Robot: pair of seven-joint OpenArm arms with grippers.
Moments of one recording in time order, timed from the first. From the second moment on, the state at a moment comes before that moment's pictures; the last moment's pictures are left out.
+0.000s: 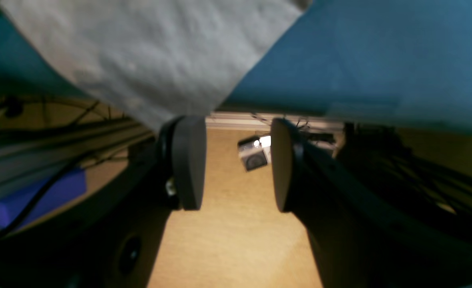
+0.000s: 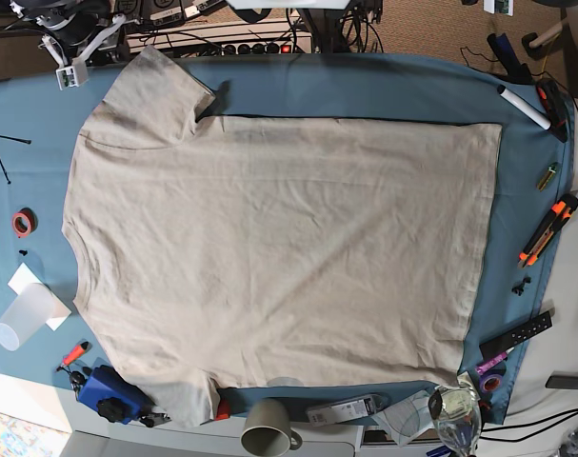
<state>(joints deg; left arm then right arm) 67.0 -5.4 -17.3 109.1 -16.3 -15.4 15.6 -49.6 14.9 37.0 111.7 34.9 32.5 -48.8</state>
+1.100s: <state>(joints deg) 67.0 -5.4 -17.3 109.1 -16.3 -15.4 15.6 -41.8 14.9 37.0 97.6 65.4 39.3 -66.0</state>
